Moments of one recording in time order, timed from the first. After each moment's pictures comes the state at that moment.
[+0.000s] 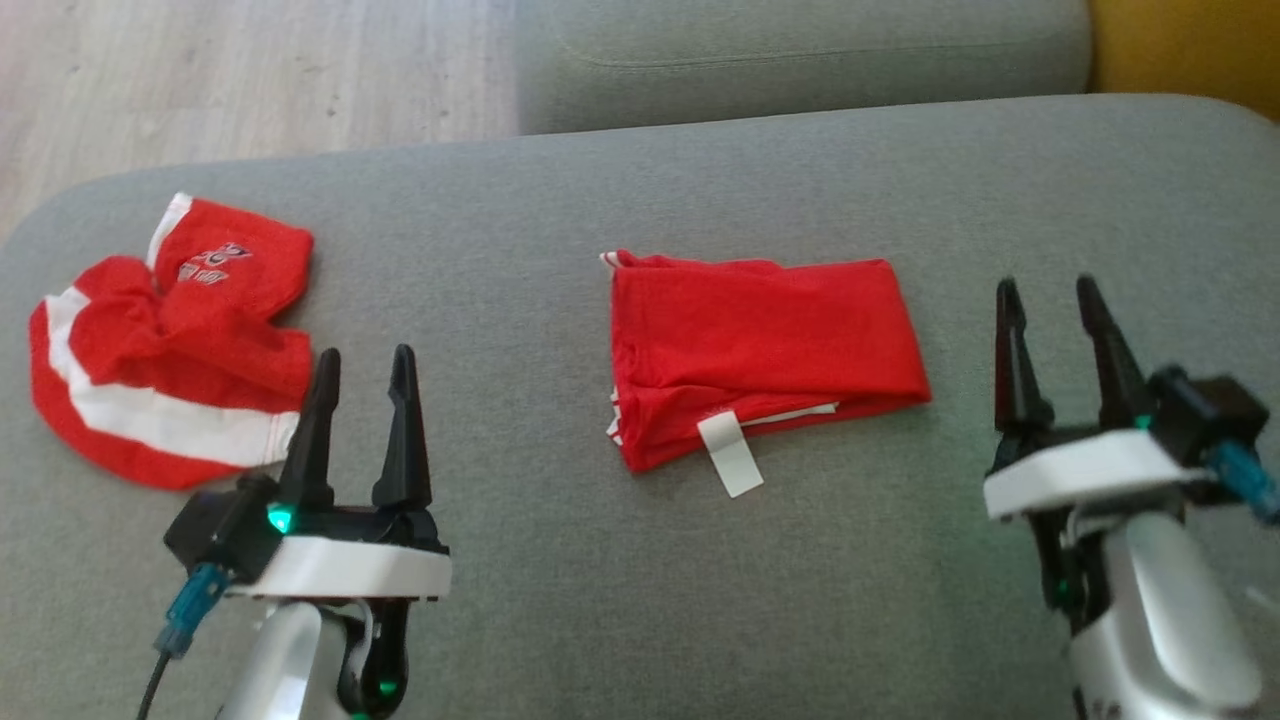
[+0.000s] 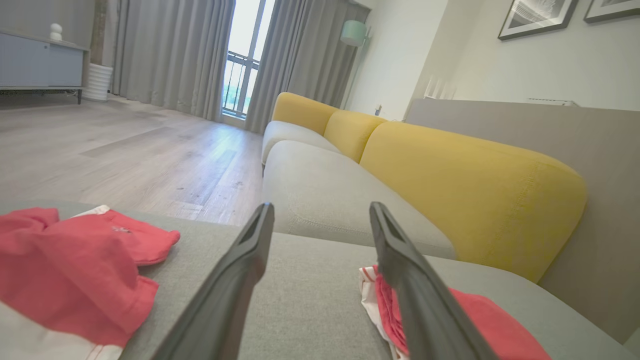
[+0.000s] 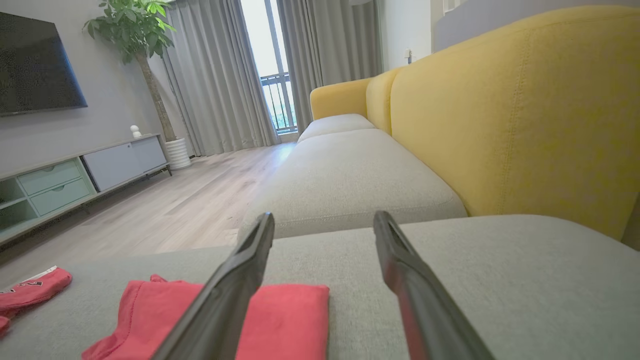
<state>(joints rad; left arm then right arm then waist) -0.17 0.08 -0.19 0.25 -0.43 -0.12 -0.26 -0.26 -0.08 0.02 0.38 0.21 0.13 -0.23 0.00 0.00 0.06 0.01</state>
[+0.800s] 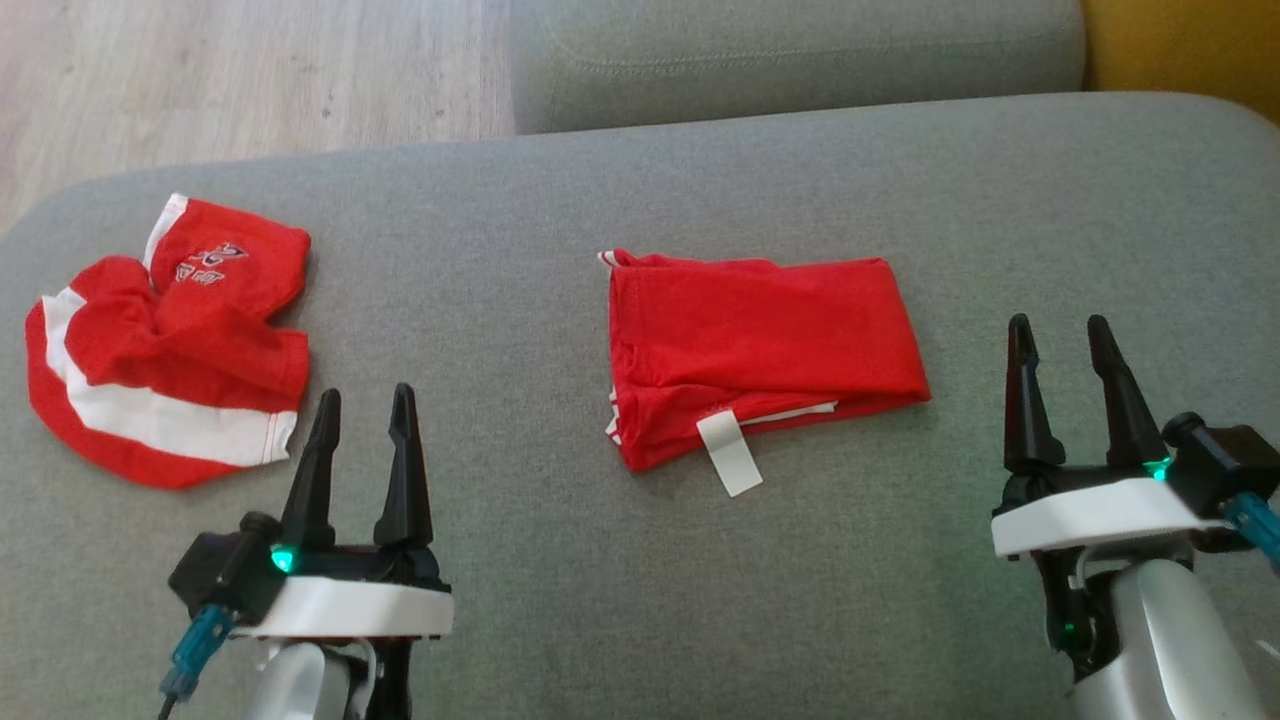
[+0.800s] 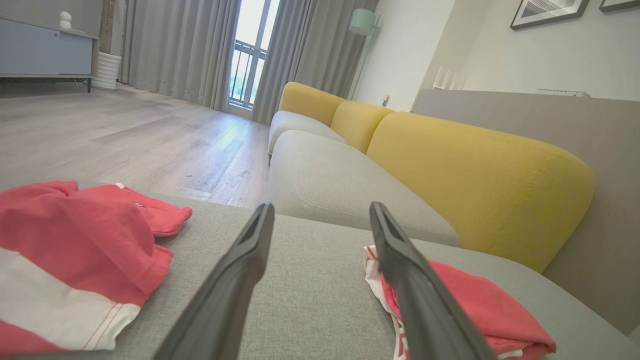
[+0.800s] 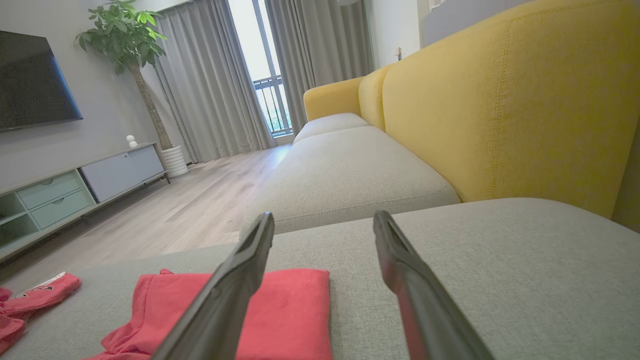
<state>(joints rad) -0.10 0.06 -0.16 0.21 -0.40 -0.12 -0.26 -0.15 -0.05 -0.01 0.26 0.23 0.13 -0.22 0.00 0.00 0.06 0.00</state>
